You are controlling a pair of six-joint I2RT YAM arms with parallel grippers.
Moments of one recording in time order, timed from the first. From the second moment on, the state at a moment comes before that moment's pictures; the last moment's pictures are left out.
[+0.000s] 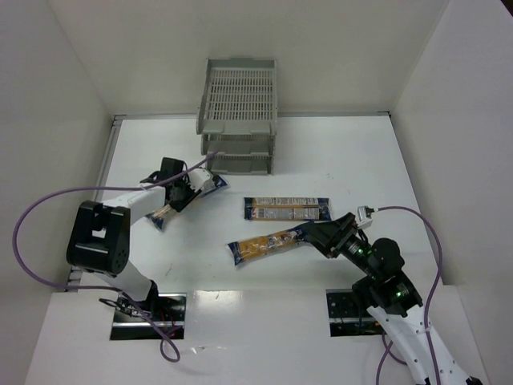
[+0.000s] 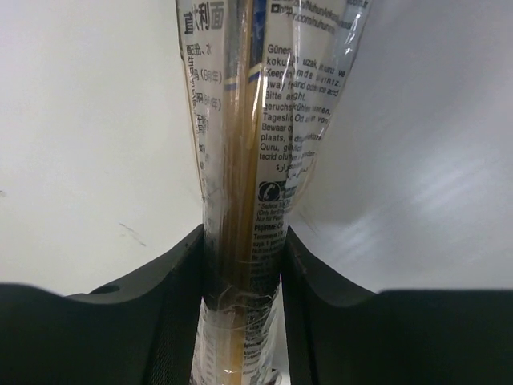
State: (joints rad) left arm -0.17 1.61 0.87 -0.29 0.03 0.62; right arm 0.46 0.01 0.23 -0.28 -0.28 1.33
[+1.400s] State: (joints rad) left arm -0.34 1.23 0.91 -0.61 0.12 0.46; right arm 0.46 0.01 0.25 -0.18 -0.35 1.27
